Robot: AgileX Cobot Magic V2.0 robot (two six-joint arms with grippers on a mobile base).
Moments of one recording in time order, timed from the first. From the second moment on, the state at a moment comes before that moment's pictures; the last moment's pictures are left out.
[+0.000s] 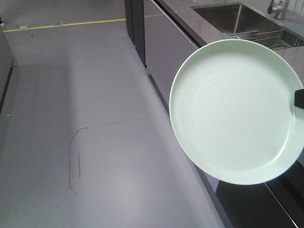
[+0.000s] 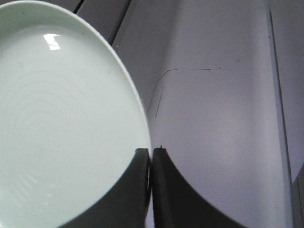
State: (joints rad) left arm -0.17 -0.01 0.02 0.07 0.00 0.16; right arm -0.38 0.95 -1.11 0.90 1.26 -0.75
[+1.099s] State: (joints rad) left arm -0.17 -0.01 0.02 0.07 0.00 0.16; right arm -0.38 0.95 -1.11 0.90 1.26 -0.75
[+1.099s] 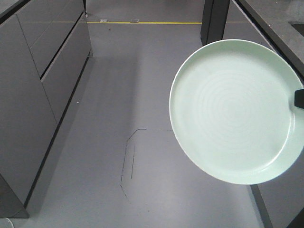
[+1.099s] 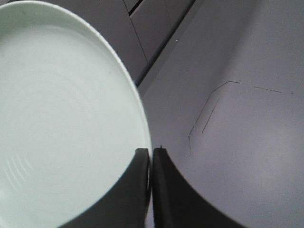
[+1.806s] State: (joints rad) left arm -0.17 -0.01 0.02 0.07 0.00 0.16; right arm -0.38 0.95 -1.11 0.90 1.26 -0.75
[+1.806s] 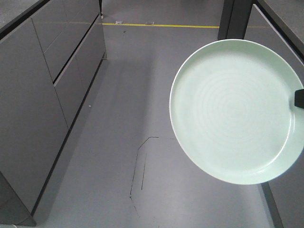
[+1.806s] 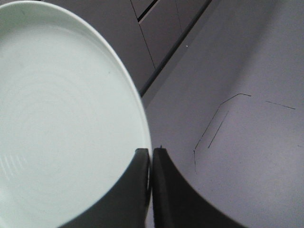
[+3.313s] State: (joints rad) left arm -0.17 -0.01 0.02 0.07 0.00 0.16; right arm -0.38 0.95 -1.11 0.90 1.26 -0.75
